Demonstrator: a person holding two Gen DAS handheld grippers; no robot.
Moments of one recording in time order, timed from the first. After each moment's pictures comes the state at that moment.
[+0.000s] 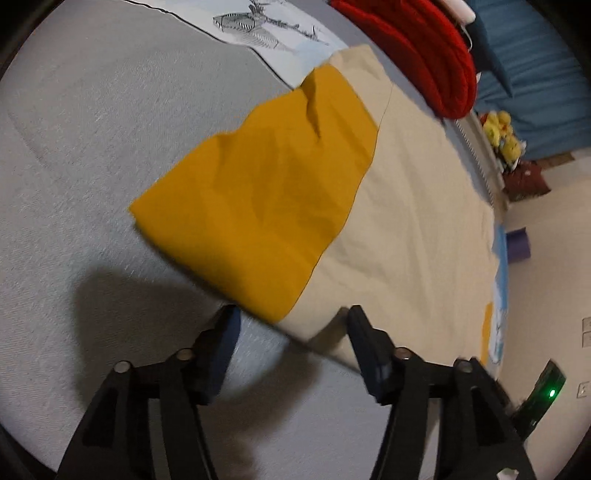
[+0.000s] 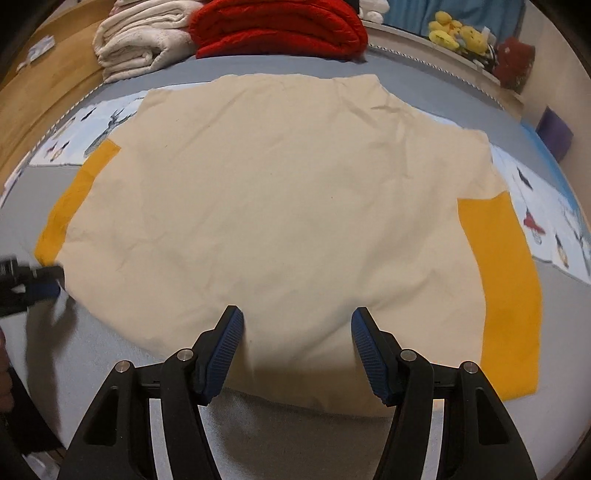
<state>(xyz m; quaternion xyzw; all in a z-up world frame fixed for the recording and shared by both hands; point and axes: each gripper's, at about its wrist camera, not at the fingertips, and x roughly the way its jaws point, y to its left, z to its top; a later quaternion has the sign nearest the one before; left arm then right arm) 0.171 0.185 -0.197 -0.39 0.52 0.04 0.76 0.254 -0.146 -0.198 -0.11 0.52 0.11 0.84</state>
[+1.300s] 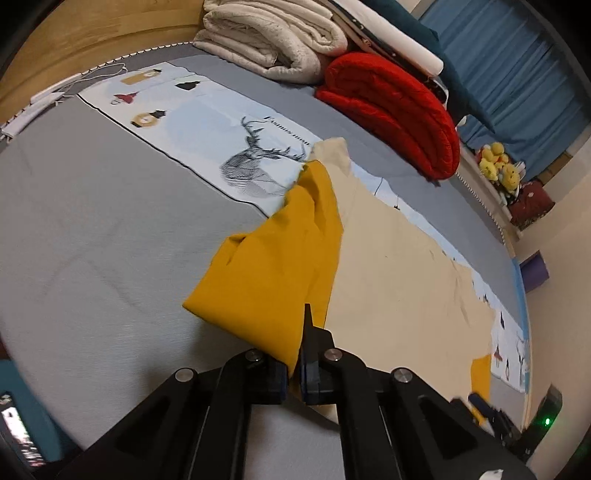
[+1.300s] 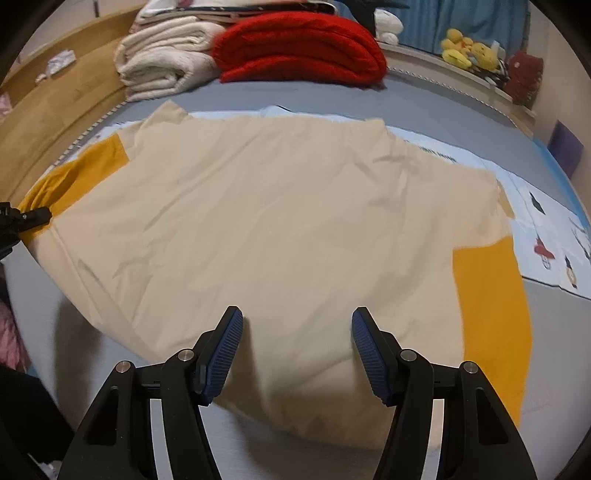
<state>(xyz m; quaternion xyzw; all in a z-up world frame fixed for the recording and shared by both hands) 0.166 0.228 -0.074 -0.29 0.44 0.11 0.84 0.252 -0.125 -0.159 -0.08 0.49 0.16 0.85</state>
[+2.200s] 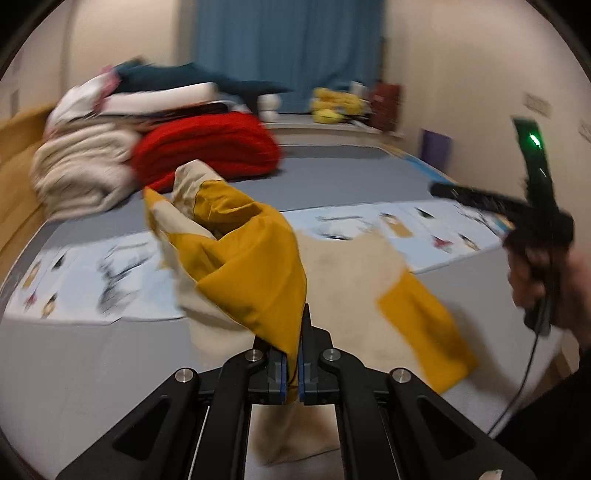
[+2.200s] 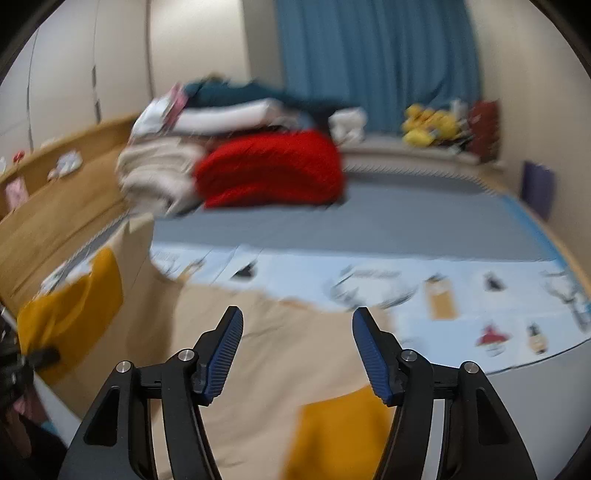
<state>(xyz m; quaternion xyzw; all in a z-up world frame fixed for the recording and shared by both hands) 0.147 -0.005 -0.005 0.02 0.34 -0.12 0.93 0.294 -0.260 -0.027 0.00 0.31 0.15 0.94</state>
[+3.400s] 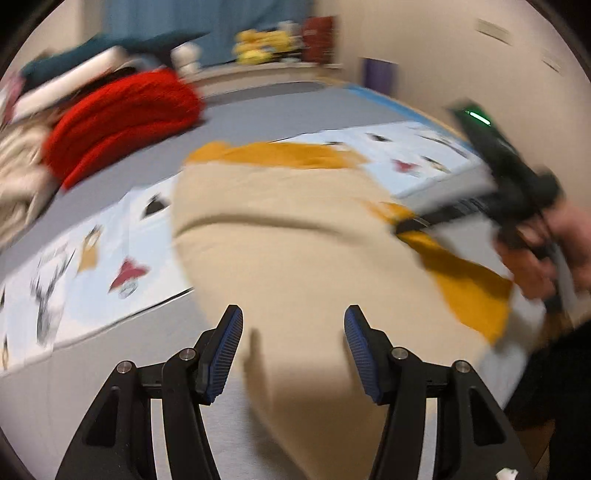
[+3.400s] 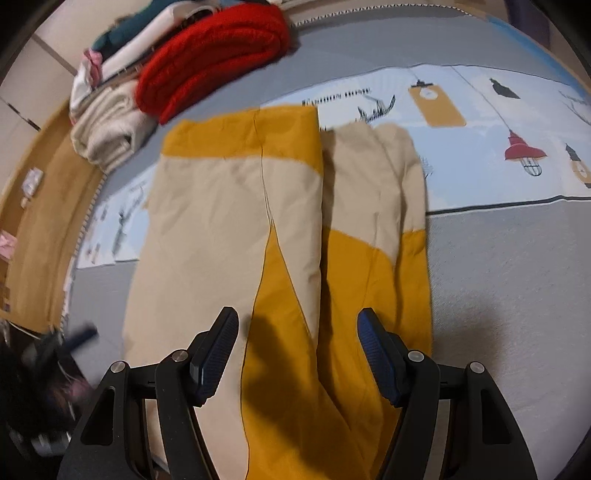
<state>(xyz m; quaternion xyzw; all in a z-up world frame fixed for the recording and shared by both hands) 0.232 -0.043 -0.094 0.07 0.44 -0.20 0.87 0.331 -0.319 -0.173 0.12 0.57 0.15 0.80</state>
